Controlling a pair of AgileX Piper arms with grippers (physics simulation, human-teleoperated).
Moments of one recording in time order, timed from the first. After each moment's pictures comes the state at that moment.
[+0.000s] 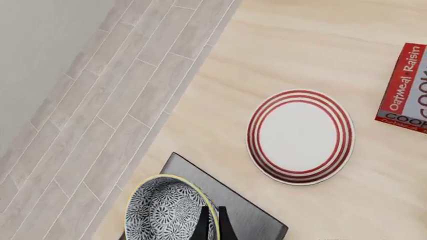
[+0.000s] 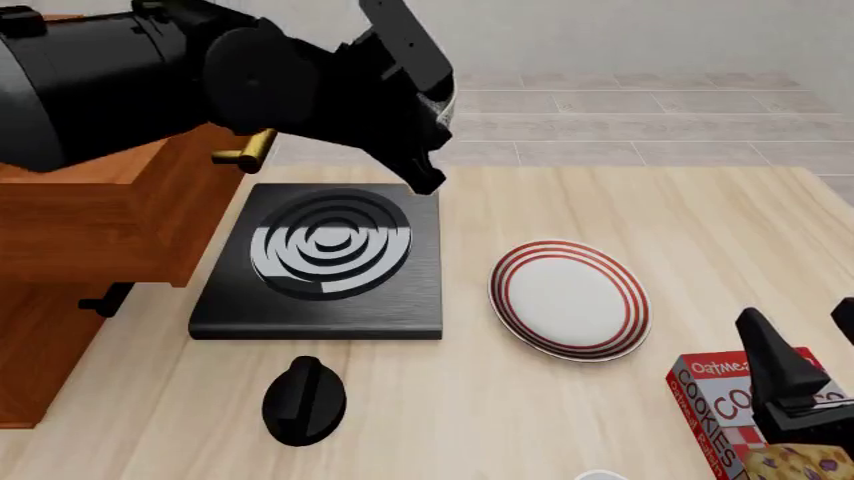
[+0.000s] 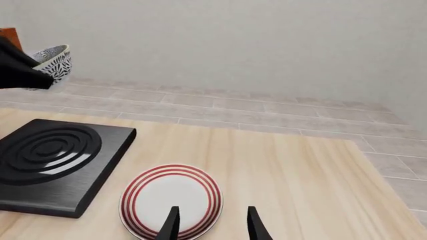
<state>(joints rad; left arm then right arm) -0.70 1.58 -1.39 0.46 0.50 0.08 0.18 0.00 -0.12 -0.06</state>
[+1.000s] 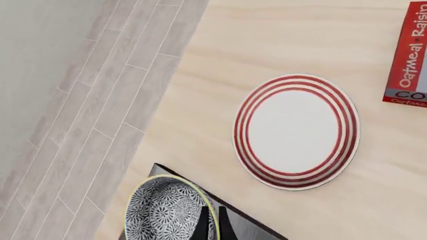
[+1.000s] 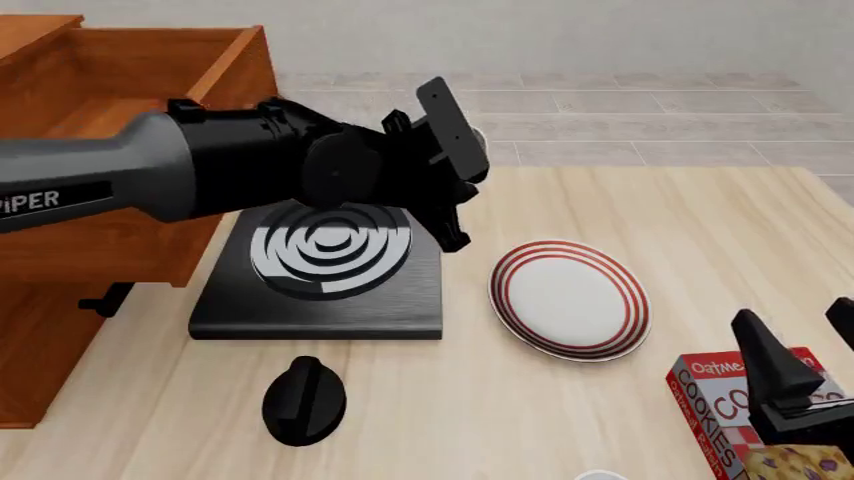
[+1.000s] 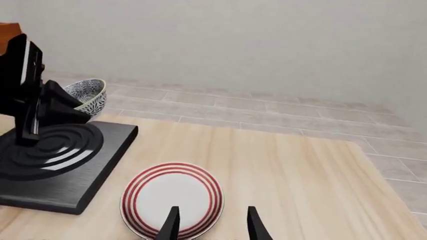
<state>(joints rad) -0.73 1.73 -1.31 0.26 0.60 0.09 0.20 0.00 -0.12 -0.08</state>
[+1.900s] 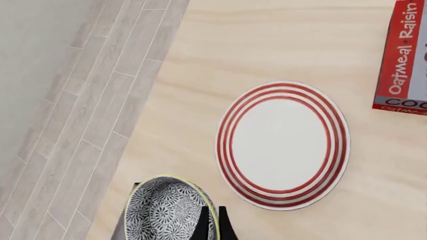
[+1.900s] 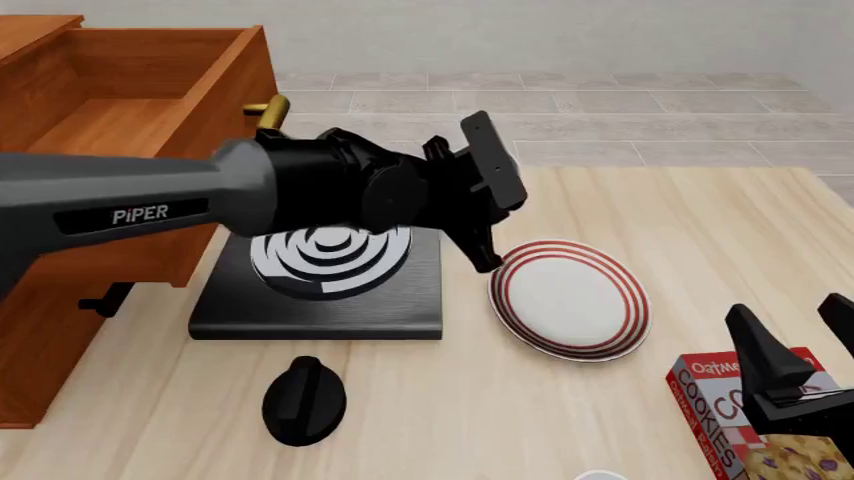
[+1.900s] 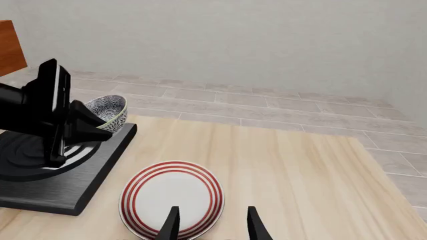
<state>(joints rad) -0.78 1.87 -1.38 0.22 0.61 0.08 0.28 0.00 -0.19 -0.07</state>
